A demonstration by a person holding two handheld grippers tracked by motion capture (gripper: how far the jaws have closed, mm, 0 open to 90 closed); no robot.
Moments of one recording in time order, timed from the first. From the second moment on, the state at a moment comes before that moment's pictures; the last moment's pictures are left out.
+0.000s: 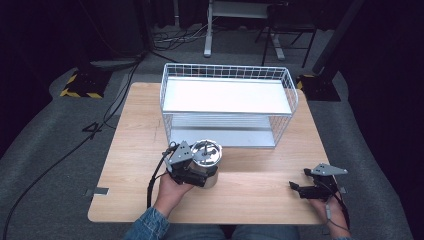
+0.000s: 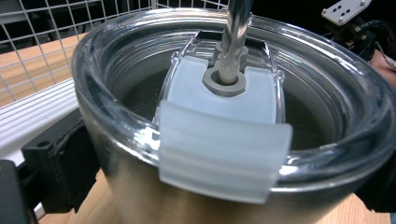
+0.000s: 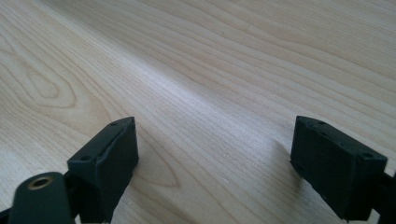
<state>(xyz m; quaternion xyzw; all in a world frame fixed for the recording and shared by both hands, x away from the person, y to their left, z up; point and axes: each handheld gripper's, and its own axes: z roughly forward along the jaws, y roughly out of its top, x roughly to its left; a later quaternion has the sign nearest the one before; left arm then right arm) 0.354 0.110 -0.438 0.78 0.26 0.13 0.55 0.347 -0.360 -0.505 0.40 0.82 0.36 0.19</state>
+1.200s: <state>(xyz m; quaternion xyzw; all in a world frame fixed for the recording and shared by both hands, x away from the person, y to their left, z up) 0.344 0.118 -0.368 0.80 0.24 0.14 0.53 0.347 -0.360 -0.505 0.40 0.82 0.36 0.18</state>
